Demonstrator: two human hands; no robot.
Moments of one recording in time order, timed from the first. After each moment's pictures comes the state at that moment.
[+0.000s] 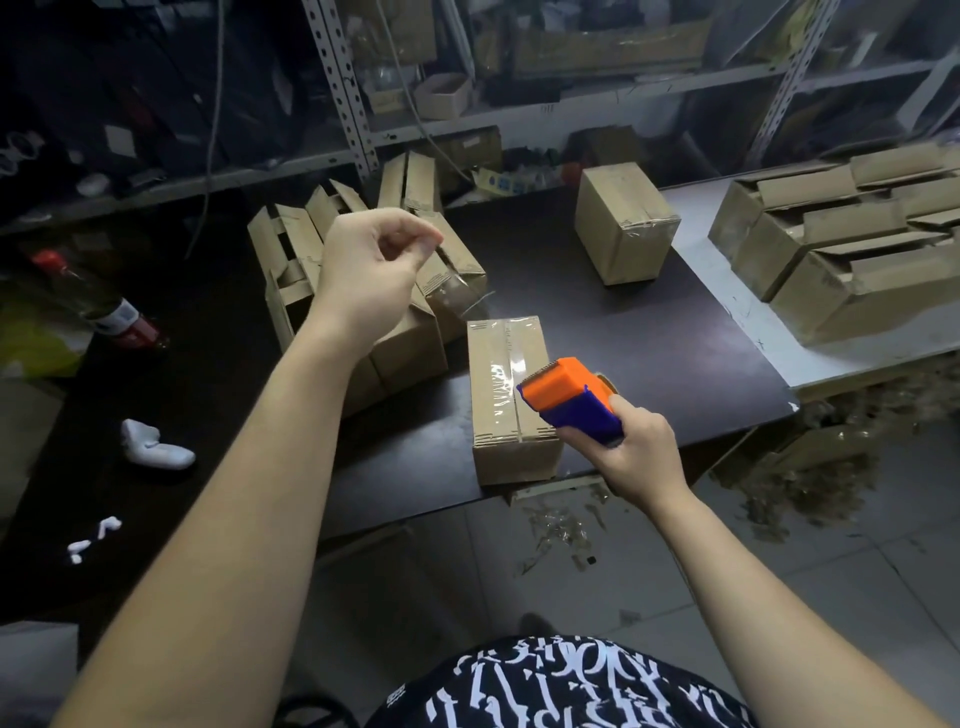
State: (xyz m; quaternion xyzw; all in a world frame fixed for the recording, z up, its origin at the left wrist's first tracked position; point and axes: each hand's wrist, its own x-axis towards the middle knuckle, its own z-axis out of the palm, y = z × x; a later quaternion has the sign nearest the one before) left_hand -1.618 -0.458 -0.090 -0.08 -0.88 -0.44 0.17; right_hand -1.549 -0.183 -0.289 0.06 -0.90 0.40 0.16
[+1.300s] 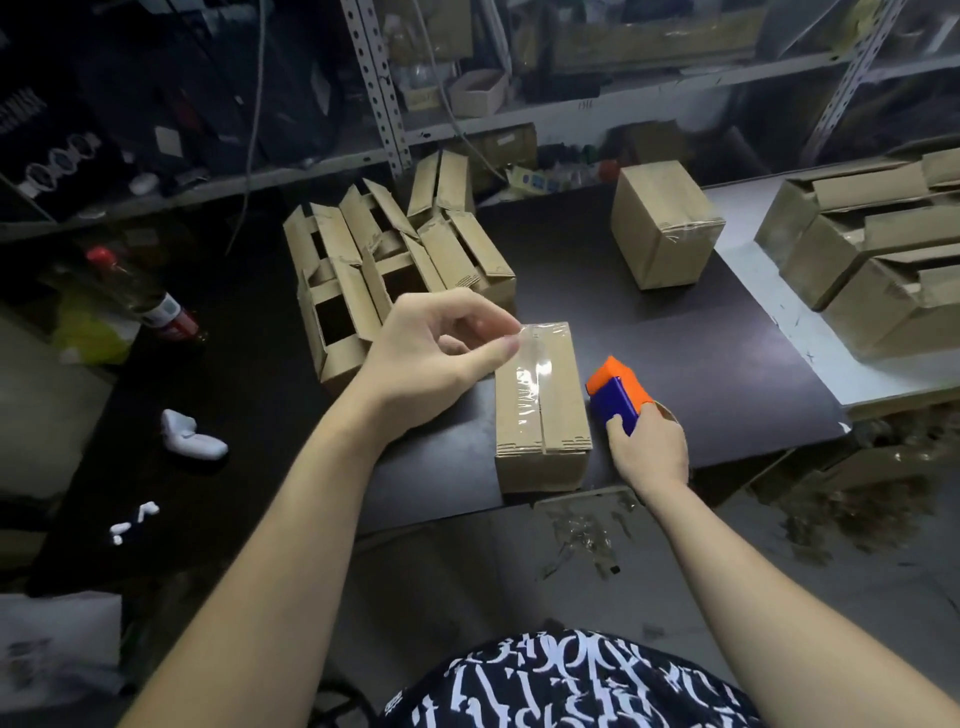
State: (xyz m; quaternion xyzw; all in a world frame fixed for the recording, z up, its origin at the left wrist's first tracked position) left_hand -1.570 -0.448 -0.106 -0.19 -0.84 -0.51 0.03; right_hand -1.599 -0.199 -0.323 -0.20 -0.94 0.29 -0.01
